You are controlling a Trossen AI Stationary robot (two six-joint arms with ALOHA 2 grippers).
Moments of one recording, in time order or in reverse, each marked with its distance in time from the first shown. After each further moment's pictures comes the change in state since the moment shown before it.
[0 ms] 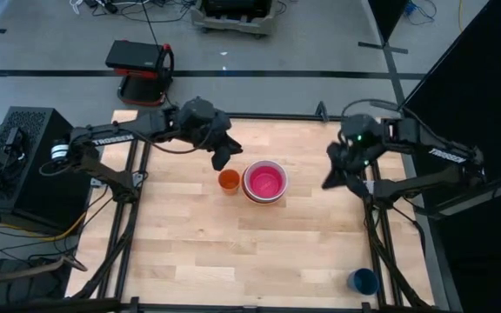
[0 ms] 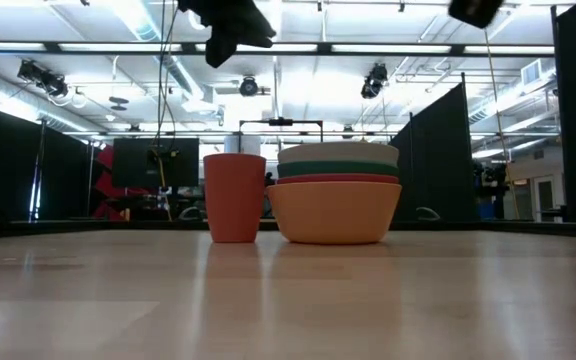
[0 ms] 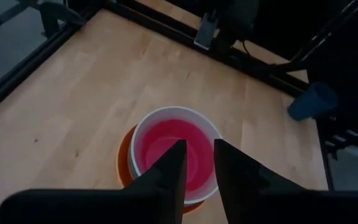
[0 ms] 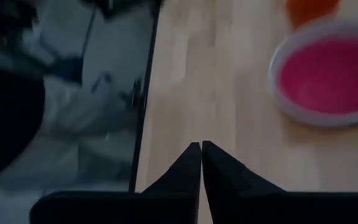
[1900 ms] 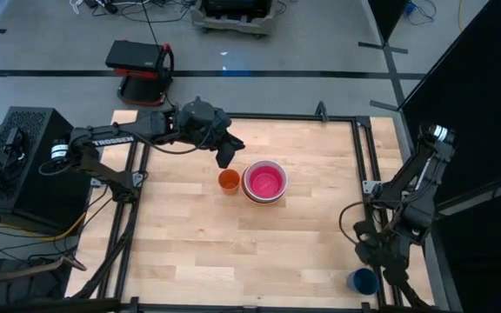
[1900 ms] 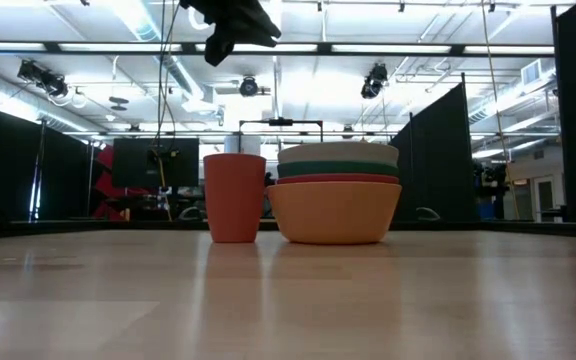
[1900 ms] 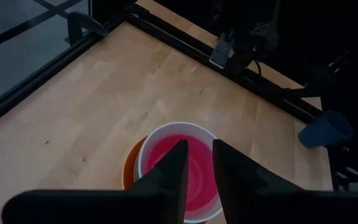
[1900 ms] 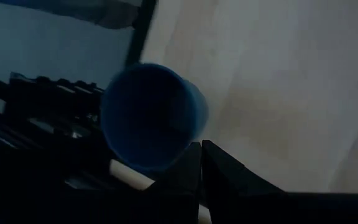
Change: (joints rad) left arm -0.026 -0.021 -0.050 0.082 -0.102 -0.112; right arm 1.201 0.005 -0.457 0.206 0.502 0.705
